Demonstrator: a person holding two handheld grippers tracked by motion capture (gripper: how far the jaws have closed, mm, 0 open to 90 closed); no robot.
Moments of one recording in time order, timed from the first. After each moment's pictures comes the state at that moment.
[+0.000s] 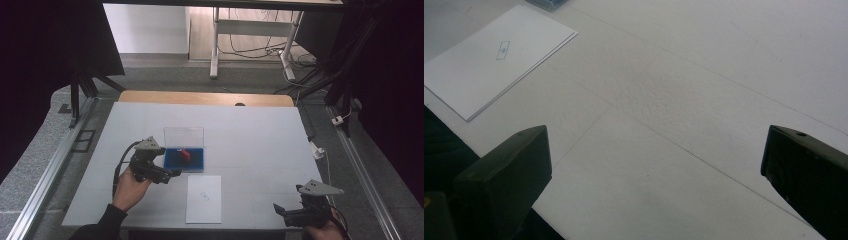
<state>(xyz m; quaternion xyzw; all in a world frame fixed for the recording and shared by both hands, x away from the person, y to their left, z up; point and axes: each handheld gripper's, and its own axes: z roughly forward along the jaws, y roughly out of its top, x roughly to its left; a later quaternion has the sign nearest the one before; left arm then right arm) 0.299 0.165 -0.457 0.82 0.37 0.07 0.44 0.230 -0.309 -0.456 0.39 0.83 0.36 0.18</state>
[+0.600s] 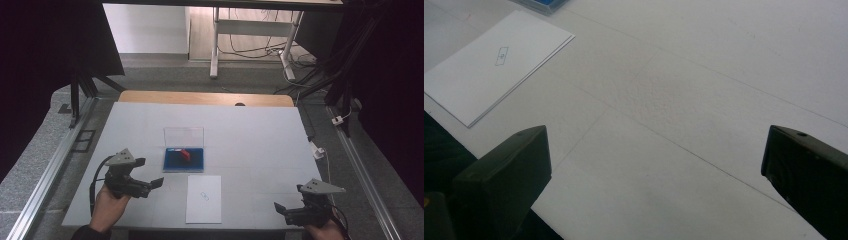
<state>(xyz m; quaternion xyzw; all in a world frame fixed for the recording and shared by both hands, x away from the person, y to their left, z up) 0.248 0.208 -0.454 0.78 0.41 0.09 0.46 0.233 -0.312 -0.457 0.41 0.82 0.37 0.17</state>
